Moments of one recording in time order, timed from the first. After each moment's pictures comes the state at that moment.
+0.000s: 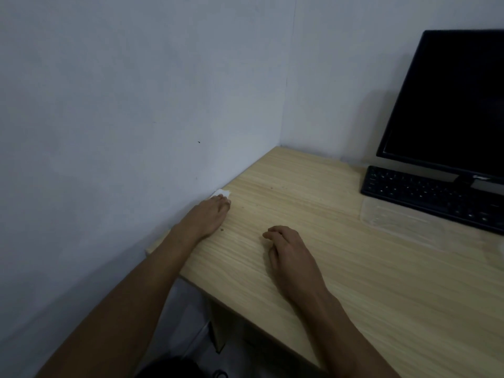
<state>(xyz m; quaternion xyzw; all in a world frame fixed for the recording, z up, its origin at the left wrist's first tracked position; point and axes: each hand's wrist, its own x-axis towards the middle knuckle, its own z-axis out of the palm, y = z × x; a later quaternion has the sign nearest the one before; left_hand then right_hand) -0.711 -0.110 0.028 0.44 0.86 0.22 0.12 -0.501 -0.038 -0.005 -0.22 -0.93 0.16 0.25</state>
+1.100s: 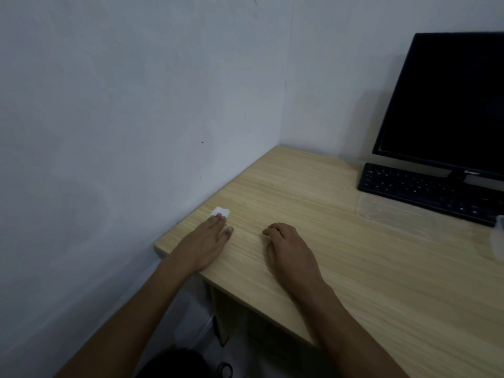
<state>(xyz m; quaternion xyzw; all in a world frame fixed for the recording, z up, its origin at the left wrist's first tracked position) -0.677 -0.160 0.001 0.49 0.84 0.16 0.12 -0.499 -0.046 -0.001 -0.22 -0.94 0.12 0.22</state>
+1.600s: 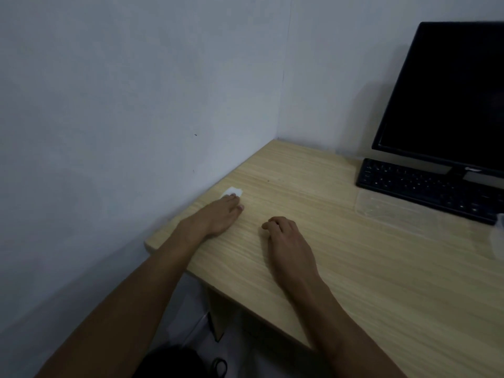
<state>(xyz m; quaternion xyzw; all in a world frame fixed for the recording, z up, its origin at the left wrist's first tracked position) -0.697 -0.096 0.019 0.50 0.83 0.16 0.17 -0.504 -0.041 -0.001 -0.25 -0.94 0.11 0.21</state>
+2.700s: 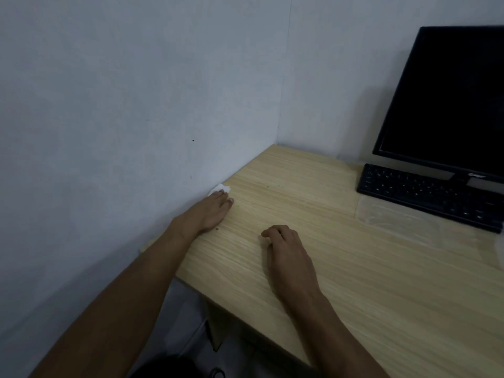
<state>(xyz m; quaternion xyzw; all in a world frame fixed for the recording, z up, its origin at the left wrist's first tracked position) -0.735 -0.082 0.011 0.47 0.86 0.17 0.15 -0.503 -0.041 -0.004 -0.27 -0.92 0.16 0.24</state>
